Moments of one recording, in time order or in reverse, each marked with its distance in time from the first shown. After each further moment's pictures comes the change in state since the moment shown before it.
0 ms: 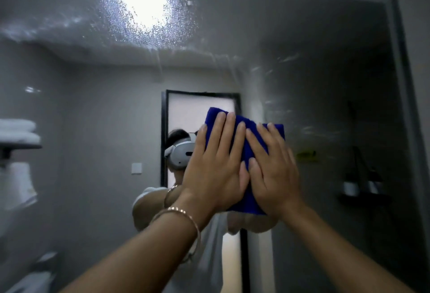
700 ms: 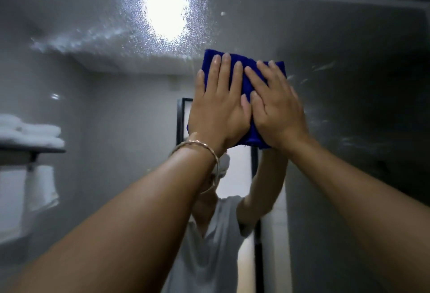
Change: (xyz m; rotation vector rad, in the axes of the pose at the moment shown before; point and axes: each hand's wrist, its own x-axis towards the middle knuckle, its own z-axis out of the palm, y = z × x) left_hand 0.077 -0.073 -0.026 0.066 0.054 -0.210; right_hand 0.130 -0.035 0.010 -0.027 -0.011 -0.025
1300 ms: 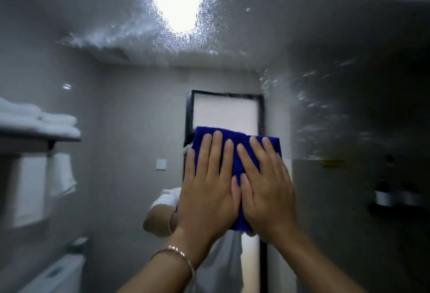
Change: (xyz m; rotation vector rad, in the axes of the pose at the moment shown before) left_hand -0.154 -0.026 0.000 -0.071 -0.001 0.007; right_hand -0.134 -0.072 0.034 0.048 -0.007 -0.005
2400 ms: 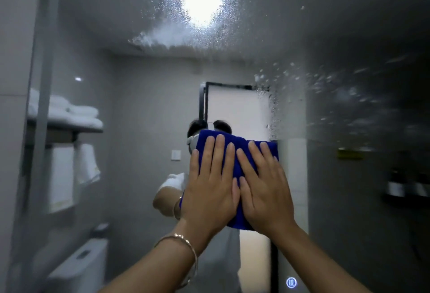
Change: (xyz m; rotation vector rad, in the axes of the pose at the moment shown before) left_hand -0.044 -0.102 -0.034 0.050 -0.098 0.040; right_hand -0.006 -0.100 0.045 -0.021 -0.080 -0.007
